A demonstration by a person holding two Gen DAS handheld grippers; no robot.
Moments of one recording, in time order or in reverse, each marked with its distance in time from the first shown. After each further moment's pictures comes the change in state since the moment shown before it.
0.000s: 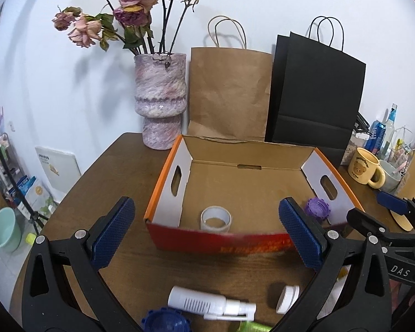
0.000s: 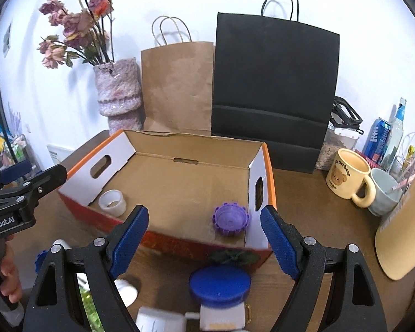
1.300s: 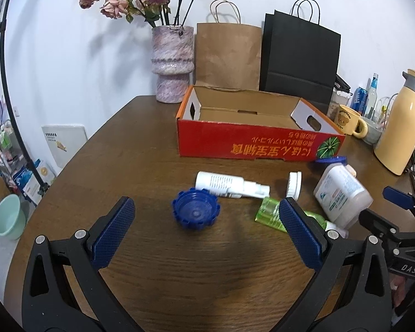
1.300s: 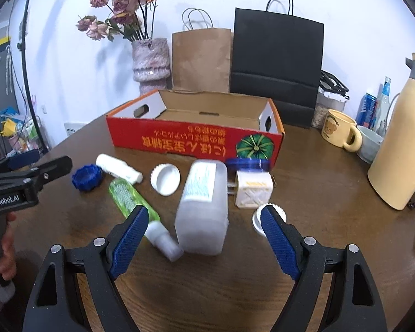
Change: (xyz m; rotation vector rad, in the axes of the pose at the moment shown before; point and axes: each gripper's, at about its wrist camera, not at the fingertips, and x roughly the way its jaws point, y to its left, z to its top) left arm -0.079 0.032 -0.101 0.032 0.081 -0.029; right arm -0.086 0.037 -0.119 -0.033 0.031 0.014
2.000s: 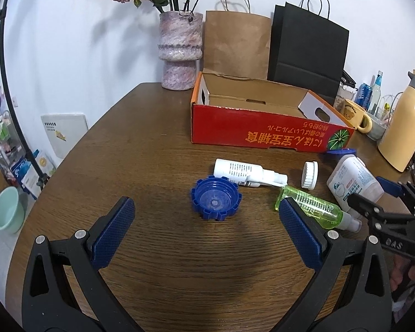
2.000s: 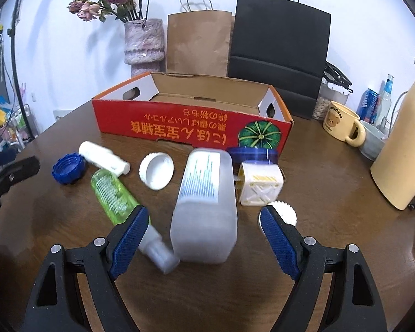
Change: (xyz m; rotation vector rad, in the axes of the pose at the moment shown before) left arm 0.011 0.023 -0.006 -0.020 0.053 -0.011; right arm 0.042 0.009 0.008 -0.008 0.066 -0.056
